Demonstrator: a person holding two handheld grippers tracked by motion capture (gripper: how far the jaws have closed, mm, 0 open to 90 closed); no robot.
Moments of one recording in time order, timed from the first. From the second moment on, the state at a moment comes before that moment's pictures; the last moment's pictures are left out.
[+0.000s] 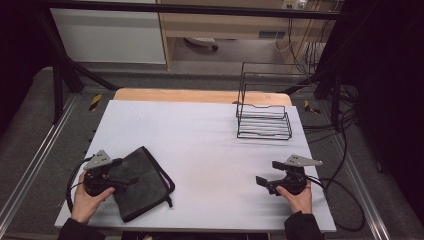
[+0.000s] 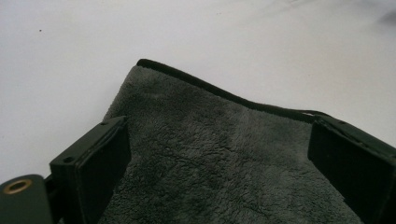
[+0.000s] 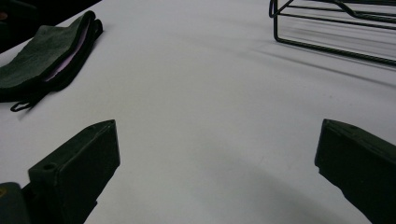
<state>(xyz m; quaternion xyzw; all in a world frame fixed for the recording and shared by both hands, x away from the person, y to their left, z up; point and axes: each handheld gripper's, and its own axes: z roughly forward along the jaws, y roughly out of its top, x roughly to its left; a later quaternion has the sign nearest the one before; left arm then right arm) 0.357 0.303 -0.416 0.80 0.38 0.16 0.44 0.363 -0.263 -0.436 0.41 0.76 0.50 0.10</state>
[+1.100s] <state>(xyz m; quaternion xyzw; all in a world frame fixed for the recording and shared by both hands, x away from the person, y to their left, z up) 0.356 0.300 -0.414 0.80 0.39 0.17 0.43 0.359 -0.147 -0.432 0.35 0.81 0.47 0.07</state>
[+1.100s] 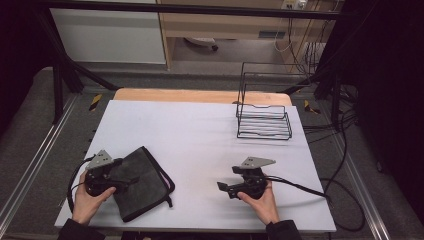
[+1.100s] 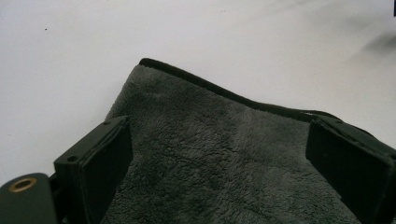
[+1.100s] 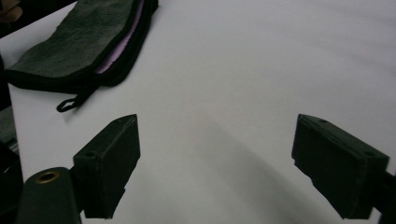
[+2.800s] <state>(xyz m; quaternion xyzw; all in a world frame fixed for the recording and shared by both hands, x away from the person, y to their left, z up) 0.356 0.305 -0.413 0.79 0.40 0.17 0.43 0.340 0.007 -0.457 0.27 0.87 0.42 -0.01</state>
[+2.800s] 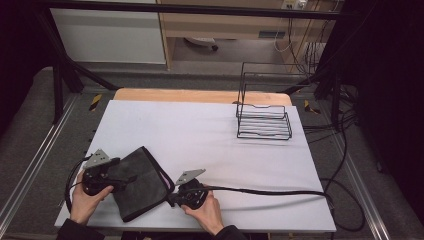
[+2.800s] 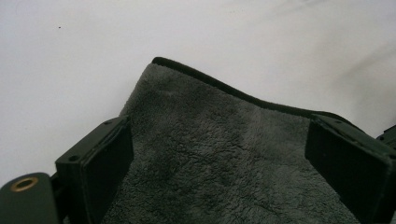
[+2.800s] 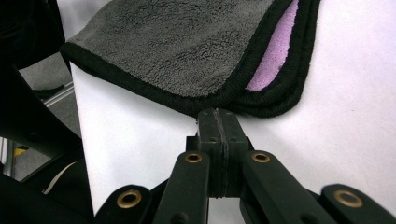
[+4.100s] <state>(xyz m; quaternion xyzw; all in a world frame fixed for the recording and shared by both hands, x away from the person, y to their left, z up) 0.356 0.307 -0.412 0.79 0.40 0.17 0.43 0.337 0.007 -0.454 0.27 0.87 0.41 0.01</state>
